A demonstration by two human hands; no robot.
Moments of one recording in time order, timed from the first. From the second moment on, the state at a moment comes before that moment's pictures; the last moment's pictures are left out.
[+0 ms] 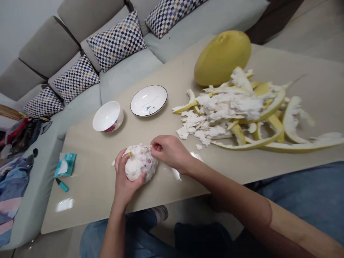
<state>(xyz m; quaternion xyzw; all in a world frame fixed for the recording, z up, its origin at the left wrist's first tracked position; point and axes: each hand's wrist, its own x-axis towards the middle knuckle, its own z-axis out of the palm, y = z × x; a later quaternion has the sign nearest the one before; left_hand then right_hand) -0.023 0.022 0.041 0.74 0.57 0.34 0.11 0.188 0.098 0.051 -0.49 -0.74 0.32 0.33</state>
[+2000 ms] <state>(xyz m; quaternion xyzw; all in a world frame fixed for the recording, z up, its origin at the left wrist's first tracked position) -0.043 0.040 0.062 0.65 0.60 0.28 0.37 0.183 0.016 0.016 -0.45 -0.73 0.34 0.39</state>
